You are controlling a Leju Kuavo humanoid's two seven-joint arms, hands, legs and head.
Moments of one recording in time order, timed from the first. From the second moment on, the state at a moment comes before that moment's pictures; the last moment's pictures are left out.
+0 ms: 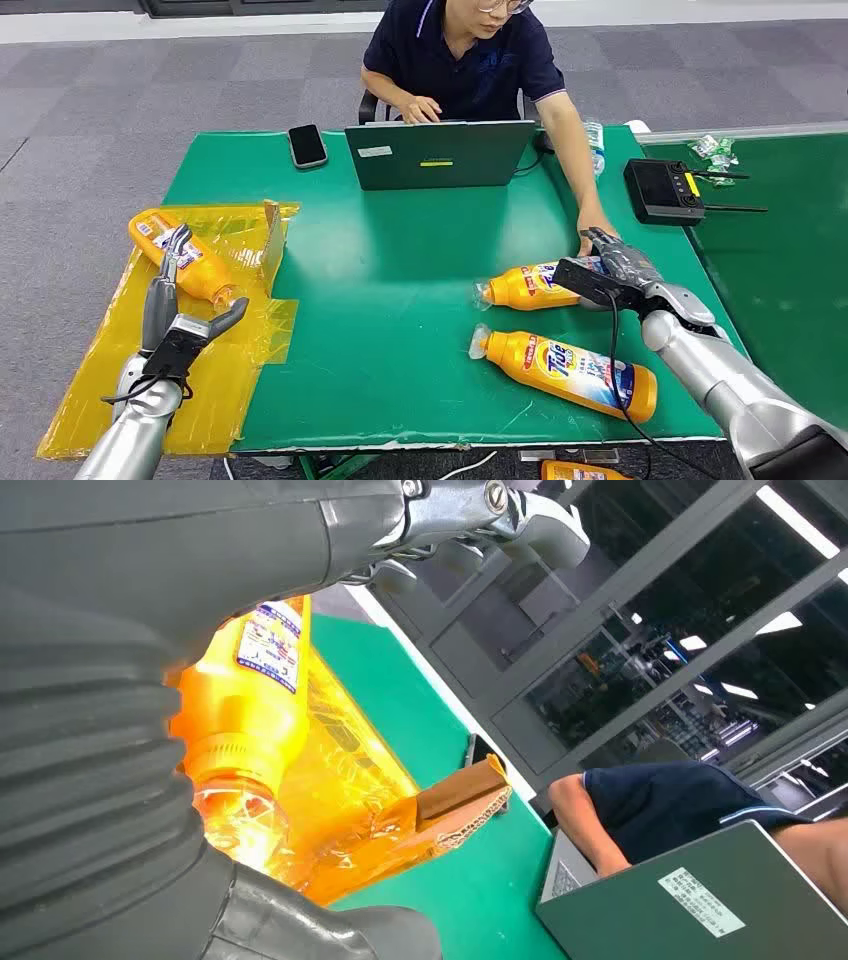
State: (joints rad) left arm -0.32 0.21 -0.19 -0.95 -0.33 0.25 -0.65; right arm -0.66 -0.44 0.52 -0.66 0.63 -0.01 -0.23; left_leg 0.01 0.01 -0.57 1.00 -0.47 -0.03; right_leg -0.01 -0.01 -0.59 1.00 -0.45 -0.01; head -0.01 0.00
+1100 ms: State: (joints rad) left arm -0.34 0.21 -0.21 -0.93 -0.32 0.26 -0.65; right arm -0.71 -0.42 0.51 -0.59 0.63 0.19 -0.19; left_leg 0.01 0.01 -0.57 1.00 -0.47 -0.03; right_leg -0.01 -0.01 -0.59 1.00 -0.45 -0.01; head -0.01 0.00
